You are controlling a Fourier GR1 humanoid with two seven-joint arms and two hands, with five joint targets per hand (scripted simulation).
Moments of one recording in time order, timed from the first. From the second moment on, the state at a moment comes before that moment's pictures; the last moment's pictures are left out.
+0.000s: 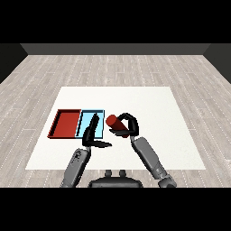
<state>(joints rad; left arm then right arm) -0.11 0.00 -0.27 -1.54 0.07 0.12 -0.27 -0.40 0.00 0.36 -1.31 -0.16 -0.41 -0.29</state>
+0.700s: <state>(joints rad) -0.23 0.00 -0.37 -1.31 0.18 0.19 -0.32 -0.42 0.00 0.42 -1.35 -0.18 -0.47 -0.25</state>
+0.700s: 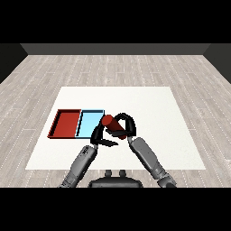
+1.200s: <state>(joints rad) -0.26 0.00 -0.40 -1.24 0.23 0.20 -0.33 -0.47 0.00 0.50 -1.30 -0.25 -0.54 -0.29</state>
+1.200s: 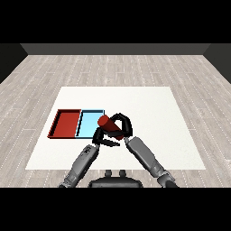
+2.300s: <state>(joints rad) -0.32 0.02 -0.48 -1.20 0.28 0.37 -0.34 -0.53 -0.02 0.63 -1.28 -0.35 -0.61 -0.33</state>
